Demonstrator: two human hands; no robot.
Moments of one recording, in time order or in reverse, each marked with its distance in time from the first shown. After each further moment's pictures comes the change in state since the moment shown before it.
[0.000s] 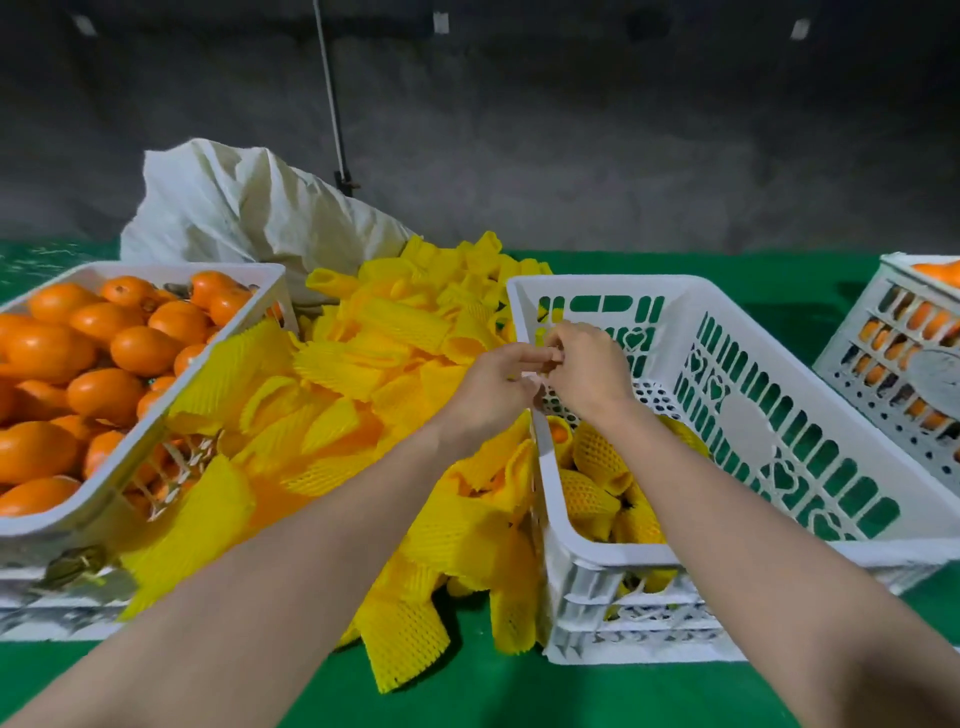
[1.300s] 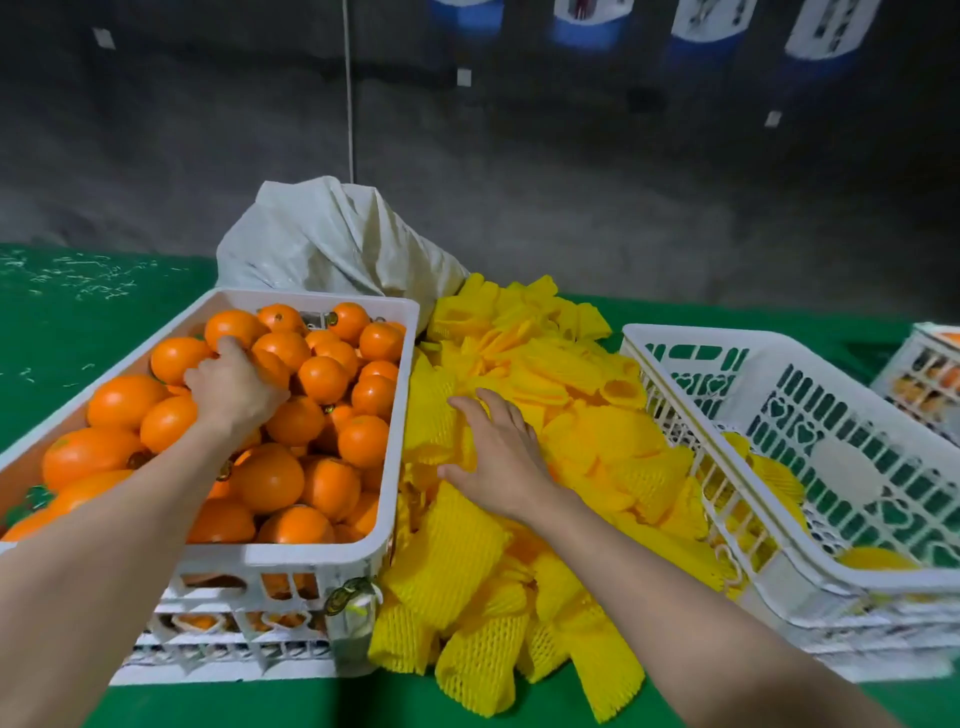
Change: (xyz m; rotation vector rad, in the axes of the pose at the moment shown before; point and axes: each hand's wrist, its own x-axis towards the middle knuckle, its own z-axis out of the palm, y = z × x) left_hand -0.060 -0.127 -0.422 0.797 0.677 -0.445; right_hand -0.046 -0.281 0.106 0.068 -0.244 -0.134
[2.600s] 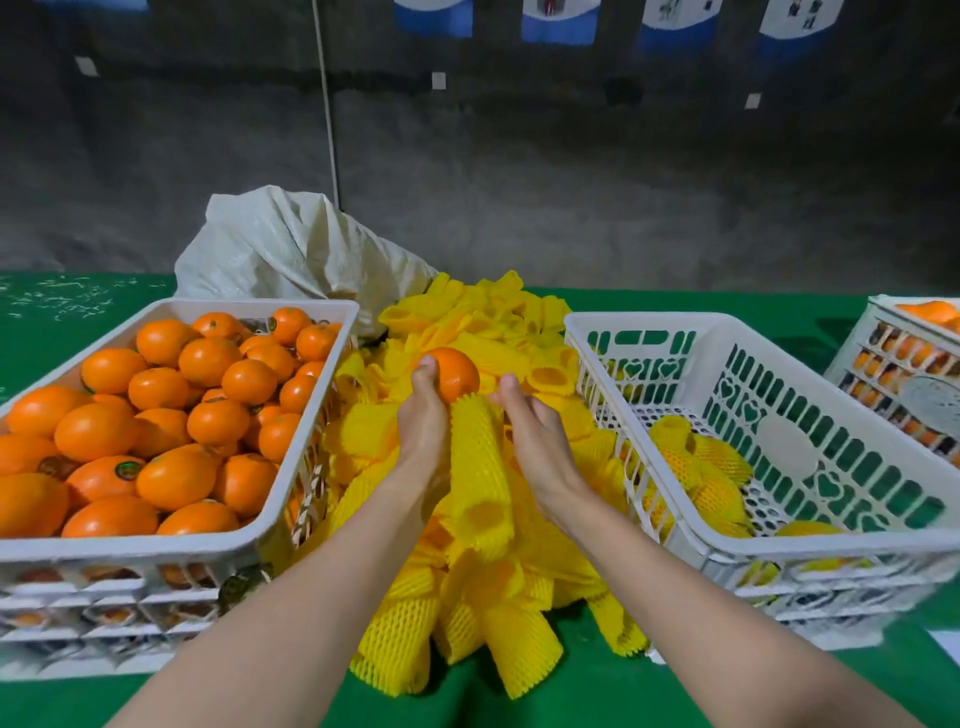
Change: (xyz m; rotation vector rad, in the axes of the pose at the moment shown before) left_hand -0.195 0.201 0.066 -1.103 -0.344 -0.257; right_hand -0.059 0.068 -0.080 1.000 0.210 0.306
